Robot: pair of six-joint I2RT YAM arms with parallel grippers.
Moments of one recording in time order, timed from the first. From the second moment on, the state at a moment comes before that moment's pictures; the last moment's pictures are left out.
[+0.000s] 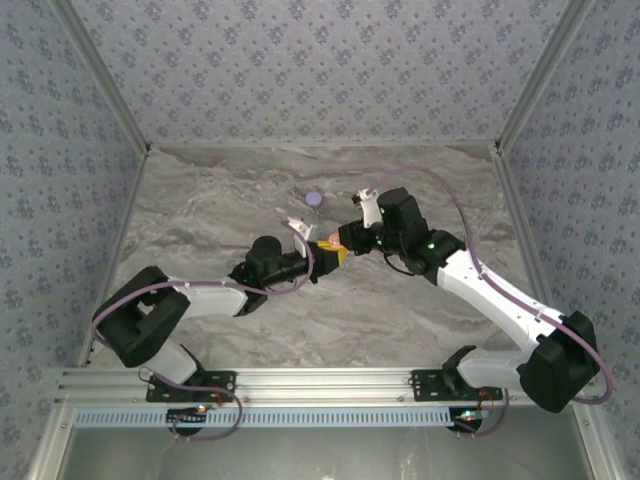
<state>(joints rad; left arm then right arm) -0.80 1.54 0.56 0.89 0.38 -0.52 0.64 1.23 1.00 -0.34 -0.21 0.29</state>
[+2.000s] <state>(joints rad) -0.80 1.52 0.58 0.86 0.39 -0.55 0.66 1.23 0.99 -0.34 -0.18 0.25</state>
